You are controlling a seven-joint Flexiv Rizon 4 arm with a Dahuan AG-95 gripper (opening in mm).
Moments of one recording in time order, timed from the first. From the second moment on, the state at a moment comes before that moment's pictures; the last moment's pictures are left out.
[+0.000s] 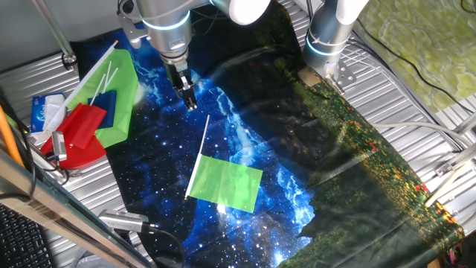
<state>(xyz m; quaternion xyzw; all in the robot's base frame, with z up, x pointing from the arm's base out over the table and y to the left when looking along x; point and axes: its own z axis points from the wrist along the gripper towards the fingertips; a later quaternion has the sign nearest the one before) 0.500 0.000 0.170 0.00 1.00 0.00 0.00</state>
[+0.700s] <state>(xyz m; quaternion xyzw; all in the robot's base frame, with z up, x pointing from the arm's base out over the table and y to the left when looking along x) 0.499 0.000 0.171 -0.10 0.99 0.02 0.00</state>
